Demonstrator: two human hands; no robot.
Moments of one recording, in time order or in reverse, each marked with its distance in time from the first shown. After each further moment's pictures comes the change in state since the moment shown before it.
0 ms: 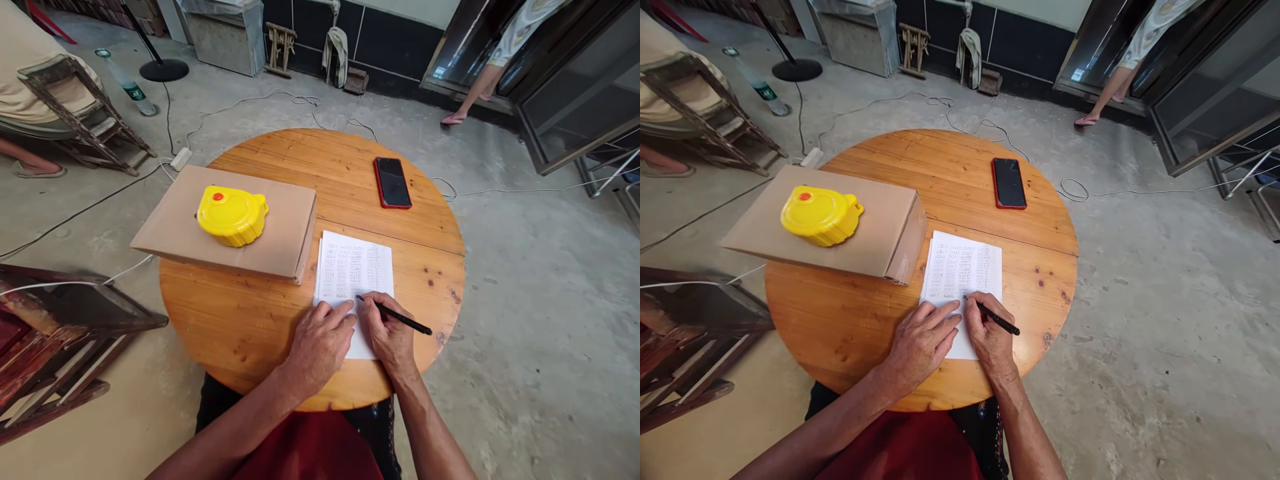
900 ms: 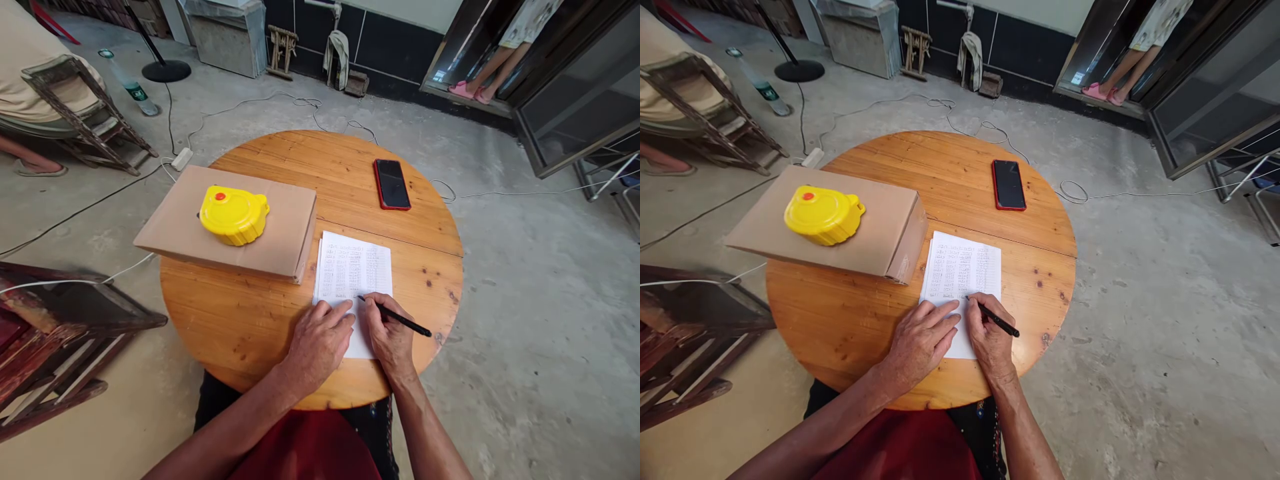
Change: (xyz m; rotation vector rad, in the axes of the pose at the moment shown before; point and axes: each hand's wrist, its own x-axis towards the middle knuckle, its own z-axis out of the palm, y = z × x) left_hand 0.000 -0.001 0.002 0.006 0.001 -0.001; right_hand -0.004 0.005 0.001 0.014 0.034 0.029
